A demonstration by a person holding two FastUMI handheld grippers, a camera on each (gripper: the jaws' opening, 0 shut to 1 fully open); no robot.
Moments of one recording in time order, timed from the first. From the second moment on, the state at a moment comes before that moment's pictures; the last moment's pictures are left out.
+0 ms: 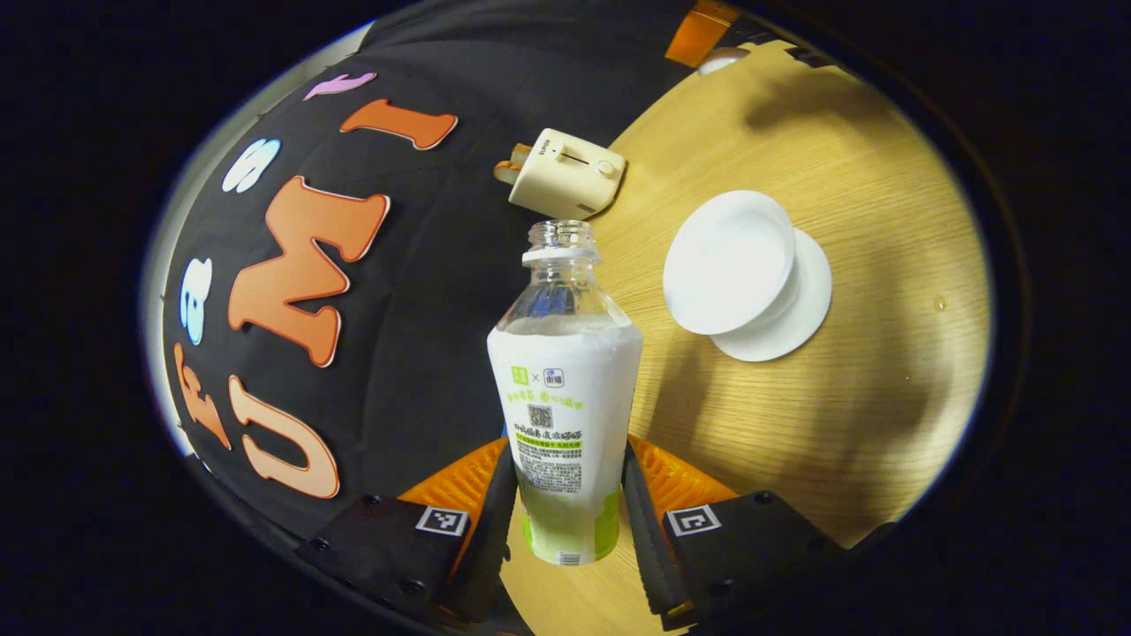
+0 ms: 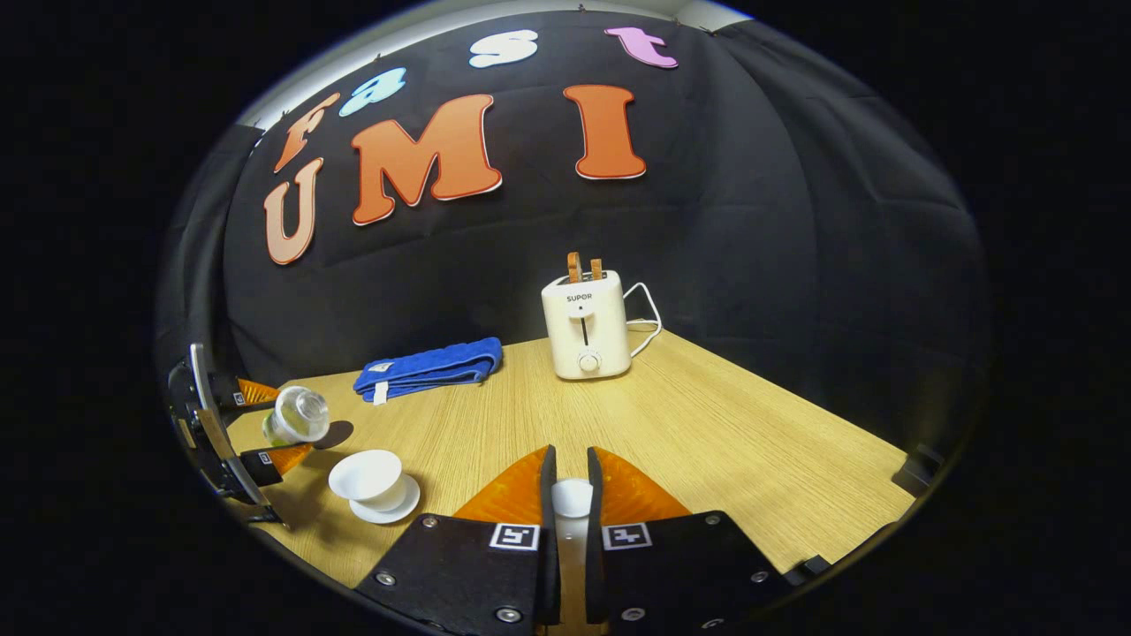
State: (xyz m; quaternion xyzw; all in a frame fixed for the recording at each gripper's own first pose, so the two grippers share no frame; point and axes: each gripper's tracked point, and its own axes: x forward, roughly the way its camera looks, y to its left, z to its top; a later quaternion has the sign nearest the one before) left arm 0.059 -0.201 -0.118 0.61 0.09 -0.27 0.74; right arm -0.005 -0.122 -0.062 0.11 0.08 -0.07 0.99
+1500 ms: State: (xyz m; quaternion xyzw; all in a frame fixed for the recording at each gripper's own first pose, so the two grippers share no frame) left arm 0.082 -0.209 -0.091 0.83 0.03 -0.28 0.49; right arm -0.006 -0.125 -0.071 0.12 0.08 -0.06 0.99
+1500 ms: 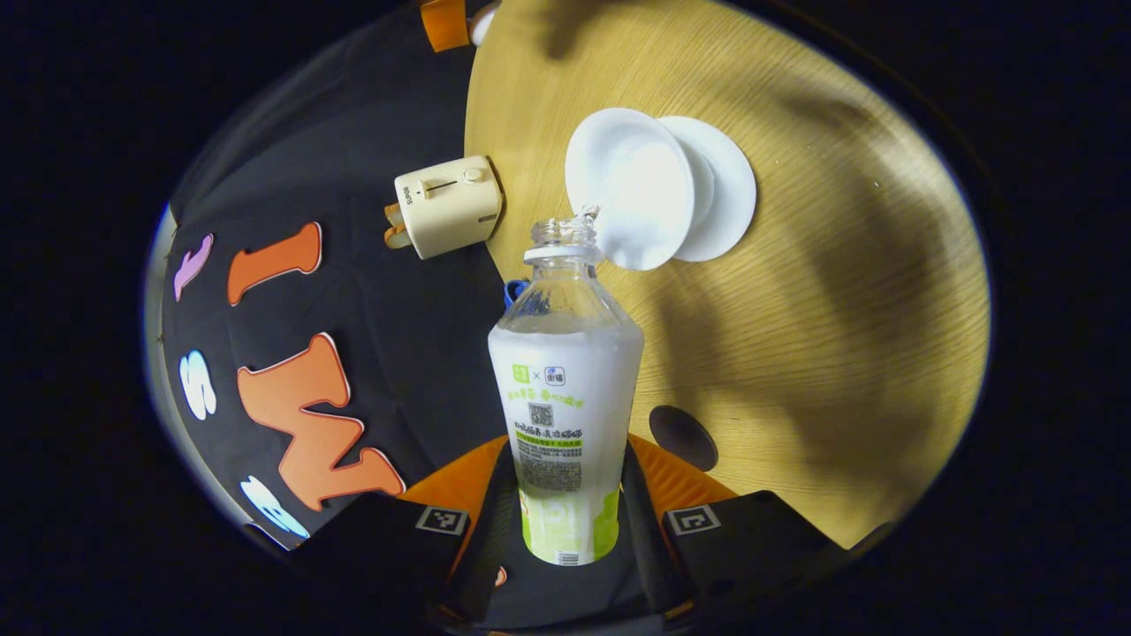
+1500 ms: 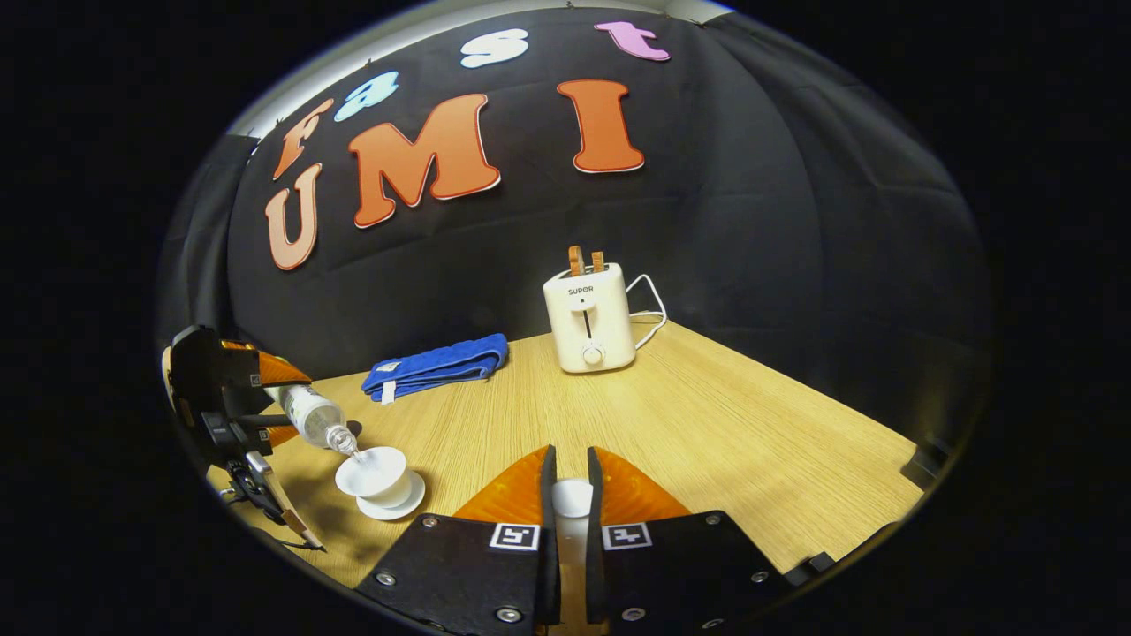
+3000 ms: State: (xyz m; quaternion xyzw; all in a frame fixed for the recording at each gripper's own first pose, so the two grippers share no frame) left arm 0.078 -0.234 -0.059 0.89 -0.05 -0.26 0.36; right arm -0.012 -0.132 -0.077 0.13 0.09 -0.07 0.99
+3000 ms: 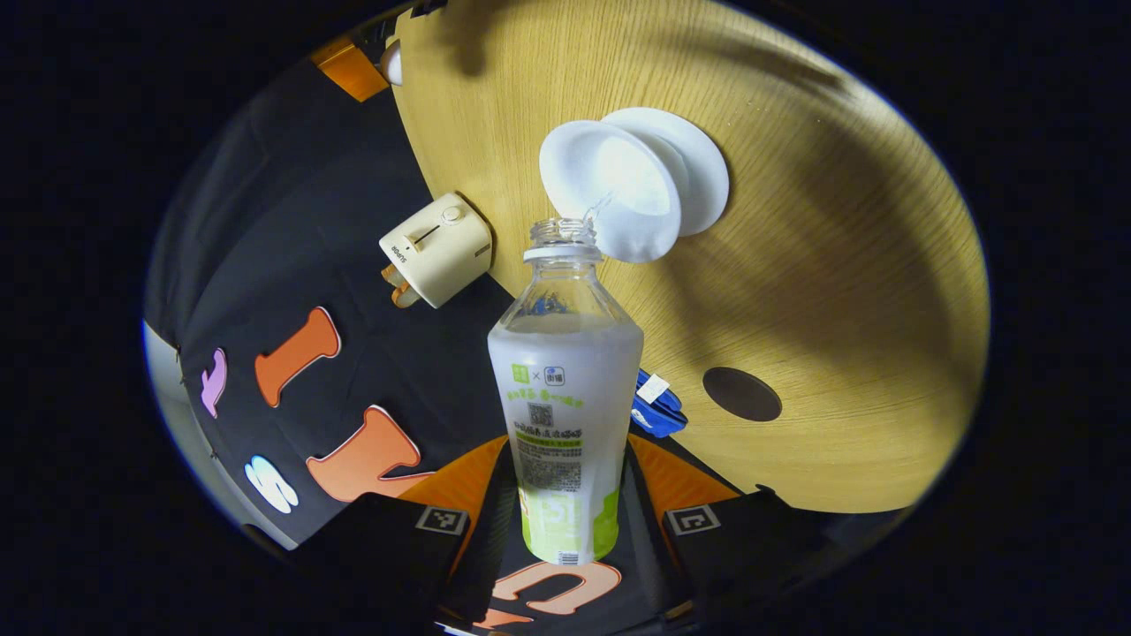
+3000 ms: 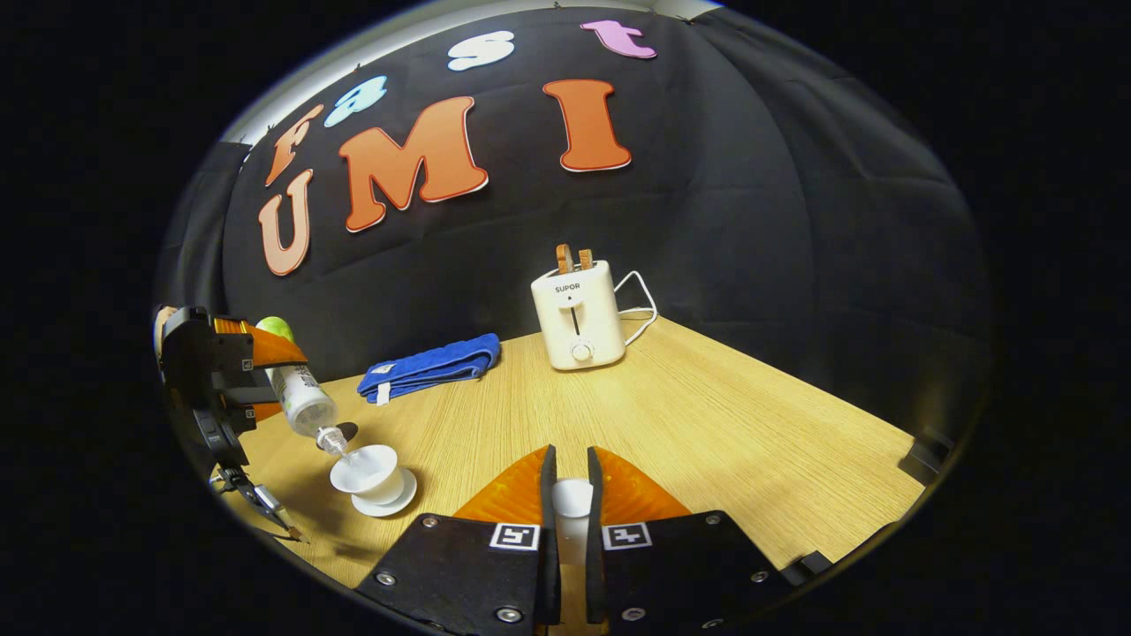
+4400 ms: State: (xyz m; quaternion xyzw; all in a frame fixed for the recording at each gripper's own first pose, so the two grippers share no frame) left arm 0.083 -0.203 -0.114 0.16 0.20 -0.23 0.94; right arm -0.004 -0.094 -0.065 0.10 0.11 -0.04 0.99
